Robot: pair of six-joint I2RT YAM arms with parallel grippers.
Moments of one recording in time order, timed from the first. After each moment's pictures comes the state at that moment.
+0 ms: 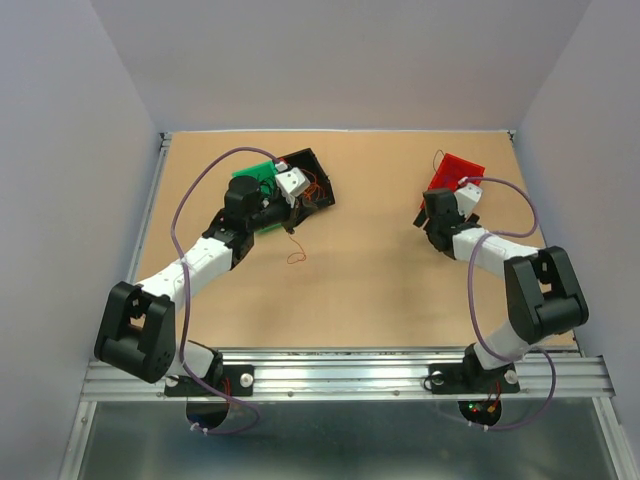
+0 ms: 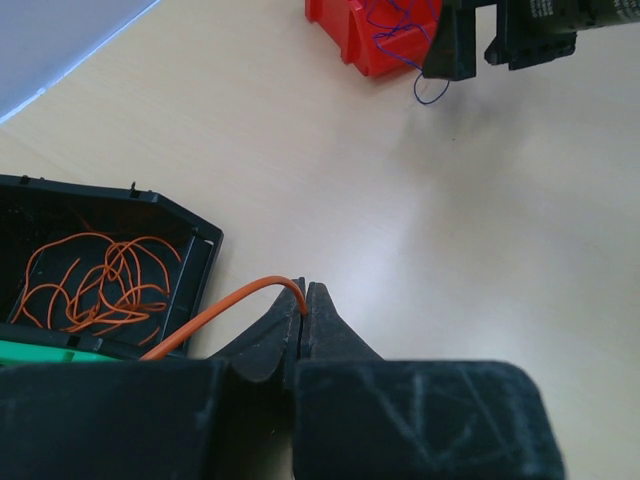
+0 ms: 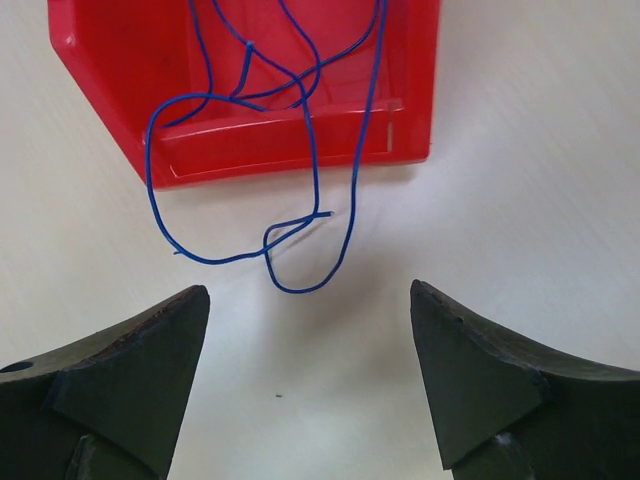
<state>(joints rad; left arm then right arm) -0.41 1.36 0.83 0.29 0.60 0.14 0.27 1.54 0.83 -0.07 0.61 0.69</state>
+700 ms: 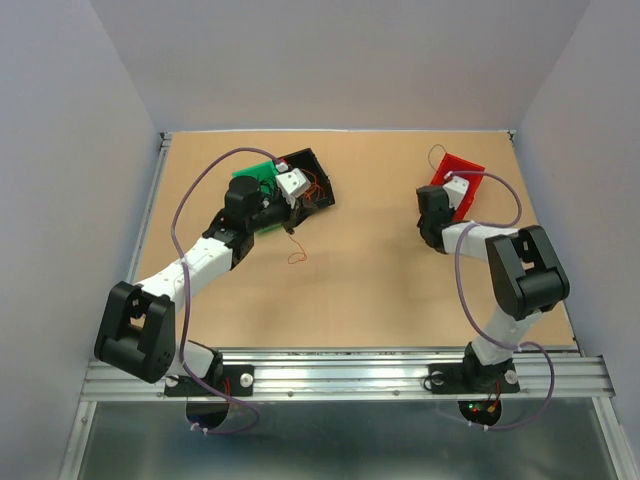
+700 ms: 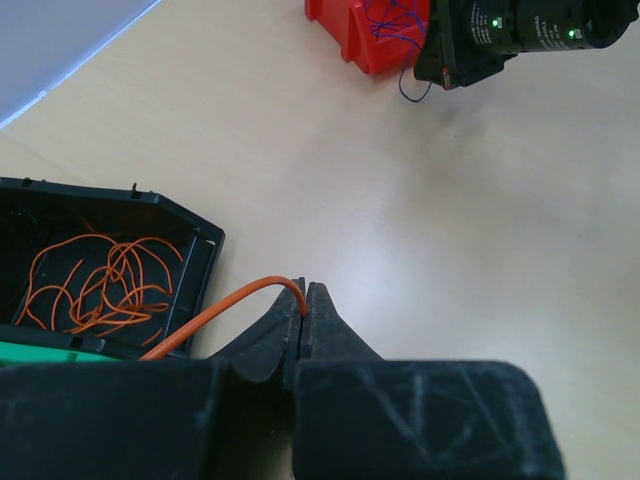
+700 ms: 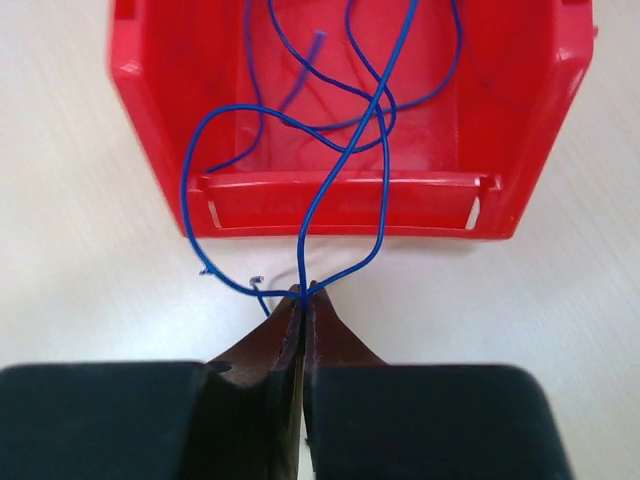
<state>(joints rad) -0.41 1.36 0.83 0.28 0.60 0.16 0.27 1.74 0.86 0.17 0.61 0.52</state>
